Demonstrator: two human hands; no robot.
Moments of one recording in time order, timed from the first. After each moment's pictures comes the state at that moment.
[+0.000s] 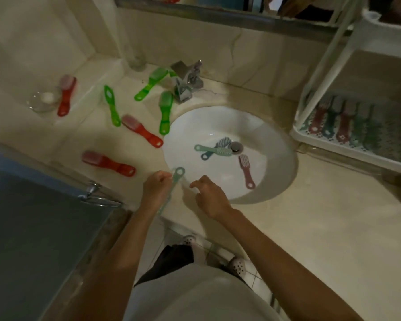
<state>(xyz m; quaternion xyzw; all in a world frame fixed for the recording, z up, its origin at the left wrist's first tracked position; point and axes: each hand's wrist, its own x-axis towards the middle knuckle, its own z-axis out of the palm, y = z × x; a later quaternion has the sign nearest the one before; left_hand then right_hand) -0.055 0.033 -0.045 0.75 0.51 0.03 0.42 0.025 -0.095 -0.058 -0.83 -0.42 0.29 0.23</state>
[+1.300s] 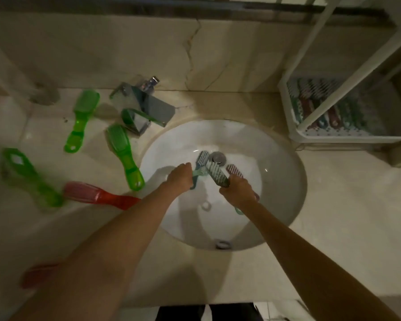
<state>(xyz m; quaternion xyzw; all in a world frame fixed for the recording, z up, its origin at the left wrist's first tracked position) 0.157 0.128 -0.134 0.93 0.09 -0.30 0.19 0.141 -0.027 -0.102 -0.93 0.05 0.29 0.21</state>
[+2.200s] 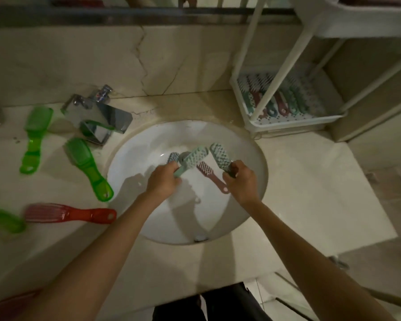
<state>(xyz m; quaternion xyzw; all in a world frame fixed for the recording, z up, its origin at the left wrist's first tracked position) 0.133 0.095 -0.075 0.94 0.04 -0.20 0.27 0.117 -0.091 -0.059 -0.92 0.13 0.08 0.36</state>
